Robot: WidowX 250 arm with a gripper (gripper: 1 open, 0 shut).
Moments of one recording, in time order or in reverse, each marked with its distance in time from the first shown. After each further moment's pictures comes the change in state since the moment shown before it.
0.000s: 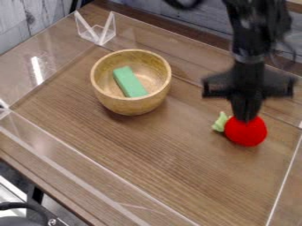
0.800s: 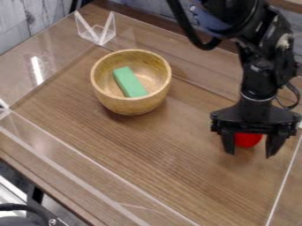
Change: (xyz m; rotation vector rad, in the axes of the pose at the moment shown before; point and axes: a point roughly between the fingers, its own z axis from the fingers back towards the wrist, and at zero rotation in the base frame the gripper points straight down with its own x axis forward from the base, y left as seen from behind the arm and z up) arm -0.034 -0.009 -0.064 0.049 0.093 -0.010
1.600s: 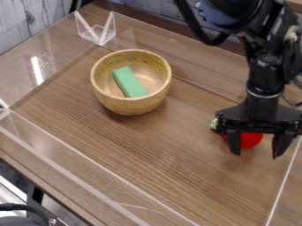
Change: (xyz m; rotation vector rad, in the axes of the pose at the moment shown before) arm -0.006 -0.010 0.004 -0.012 0.030 0.010
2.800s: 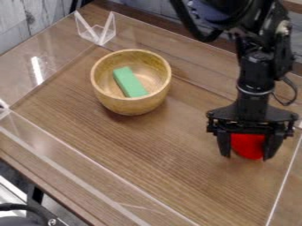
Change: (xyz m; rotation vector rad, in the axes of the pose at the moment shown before) arm 0.004 0.019 0.003 0.023 0.069 0.048
